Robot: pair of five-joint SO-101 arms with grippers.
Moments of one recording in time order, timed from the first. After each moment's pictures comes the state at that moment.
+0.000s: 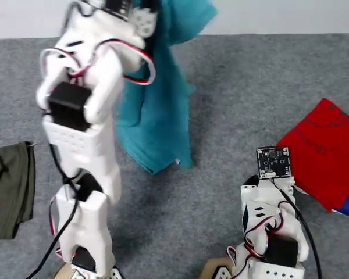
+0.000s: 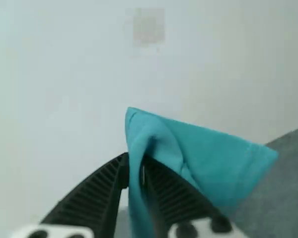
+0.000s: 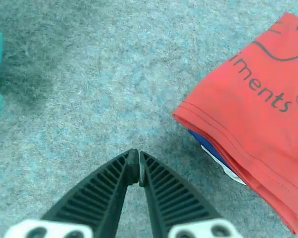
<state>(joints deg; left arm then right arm) 11.1 27.6 -93.3 89.9 -4.4 6.2 -94.2 76.0 68.7 13.2</state>
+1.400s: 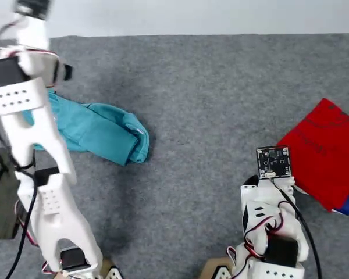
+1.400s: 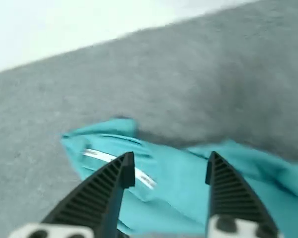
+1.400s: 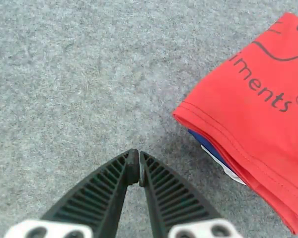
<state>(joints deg) -15.7 34.2 -67.7 99.4 -17.4 6.2 -94.2 76.0 68.7 13.2</state>
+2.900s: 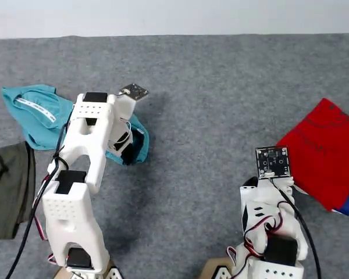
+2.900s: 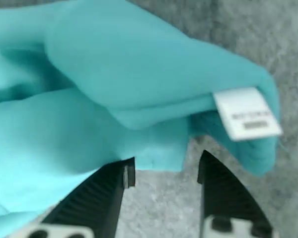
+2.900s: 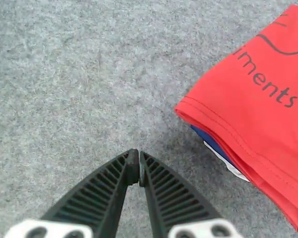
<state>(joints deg) -0.5 29.1 -4.5 82.4 -22.5 6.2 -94.1 77.0 68.7 13.2</state>
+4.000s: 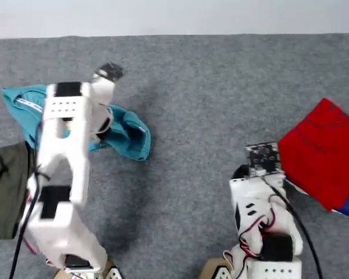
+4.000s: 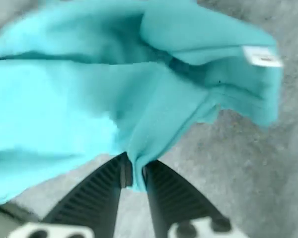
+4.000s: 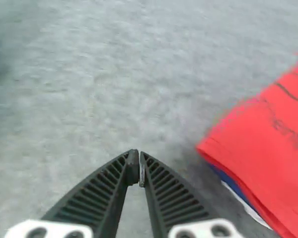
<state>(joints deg) -6.0 12.7 -6.2 90.3 -22.1 -3.5 -90.6 76.0 61.4 10.4</state>
